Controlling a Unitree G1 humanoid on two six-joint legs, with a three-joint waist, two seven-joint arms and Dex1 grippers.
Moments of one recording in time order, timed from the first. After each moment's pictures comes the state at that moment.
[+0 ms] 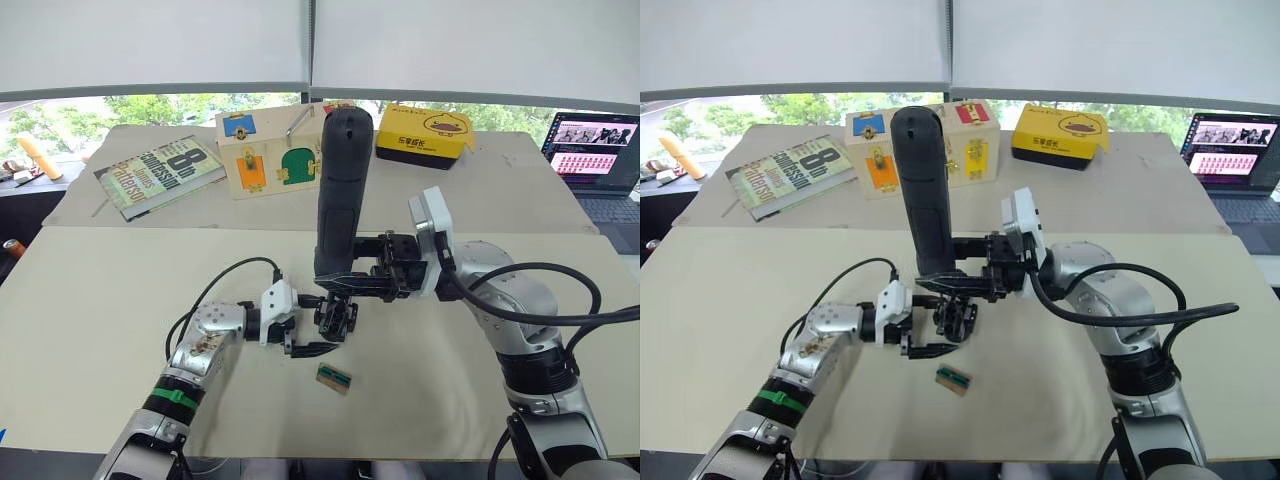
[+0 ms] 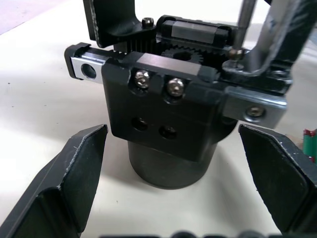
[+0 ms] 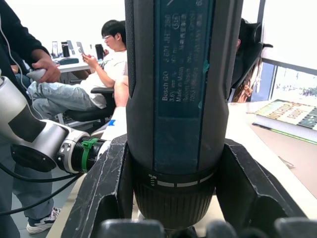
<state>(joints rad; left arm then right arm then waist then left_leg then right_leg) -0.40 0.39 -0.24 0.26 -0.24 -0.02 -1.20 -0.60 -0.46 0.10 -0.25 0.69 0.51 1.10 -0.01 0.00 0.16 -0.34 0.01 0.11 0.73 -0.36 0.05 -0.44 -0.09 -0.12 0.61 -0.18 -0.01</state>
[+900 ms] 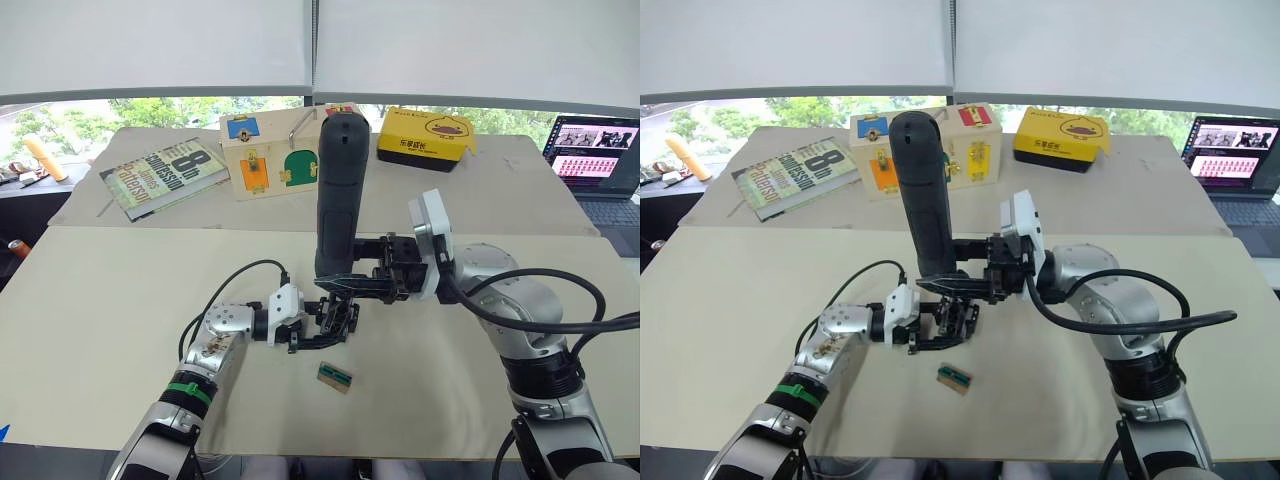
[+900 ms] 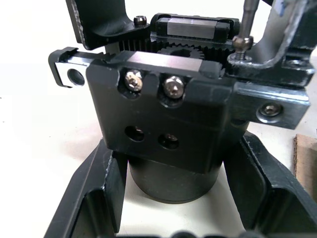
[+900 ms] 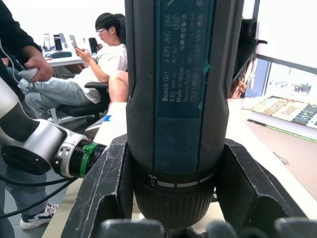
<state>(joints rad) -0.43 0.33 -0.24 0.40 -0.19 -0.17 -1.22 -0.58 -0.48 0.11 -0.29 0.67 0.53 1.06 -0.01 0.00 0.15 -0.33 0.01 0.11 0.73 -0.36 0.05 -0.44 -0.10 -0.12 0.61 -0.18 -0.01</state>
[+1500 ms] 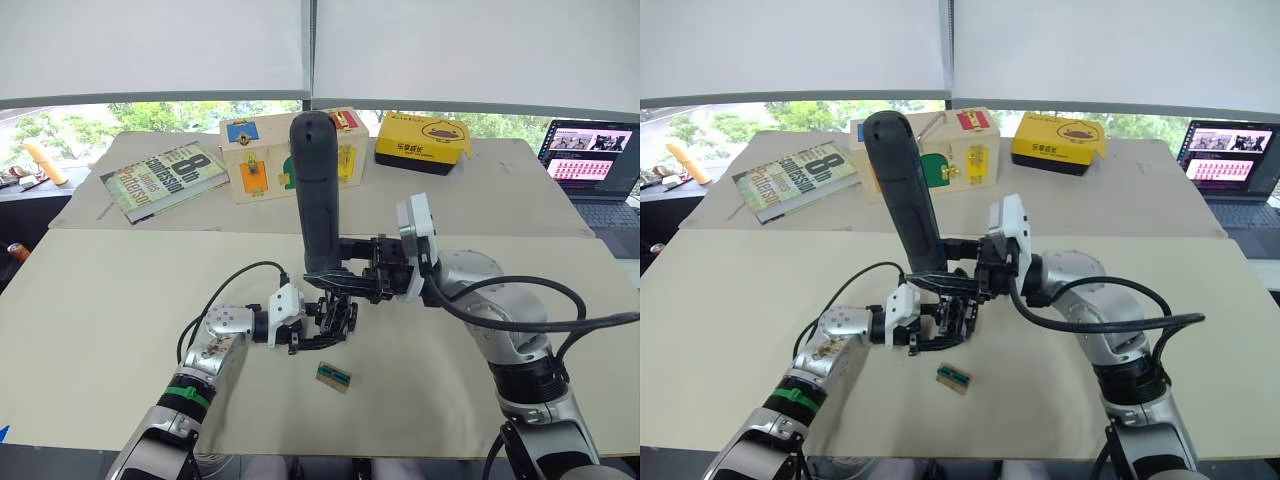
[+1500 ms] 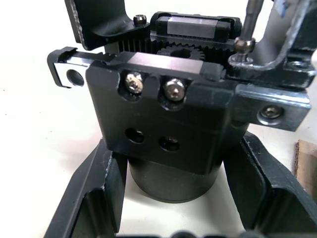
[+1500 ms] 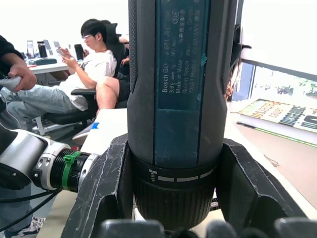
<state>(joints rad) -0.41 0.35 -0.25 0.34 -0.19 -0.09 -1.18 -0.54 -0.42 0.14 -0.28 0.64 0.50 0.98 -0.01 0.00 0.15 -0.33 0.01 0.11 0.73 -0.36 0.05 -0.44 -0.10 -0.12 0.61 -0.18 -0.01</state>
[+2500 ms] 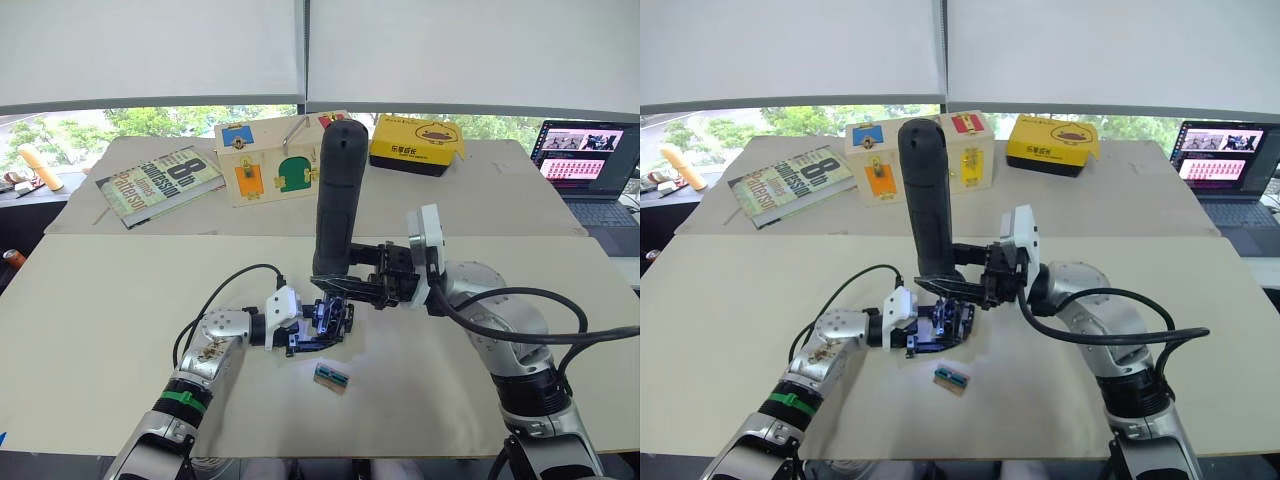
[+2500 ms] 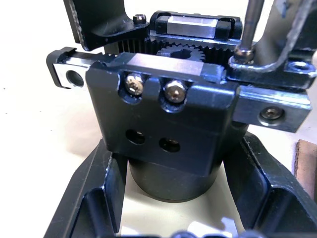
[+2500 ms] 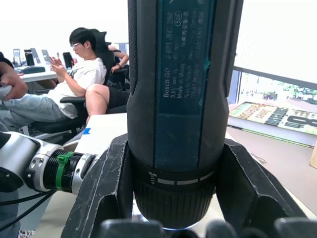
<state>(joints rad) -0.38 0.36 -0.24 0.33 -0.19 -0.09 -1.17 -0.49 -0.42 0.13 -0.30 0.65 0.46 0.98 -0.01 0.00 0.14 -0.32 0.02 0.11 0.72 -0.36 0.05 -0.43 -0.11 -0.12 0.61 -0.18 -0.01</state>
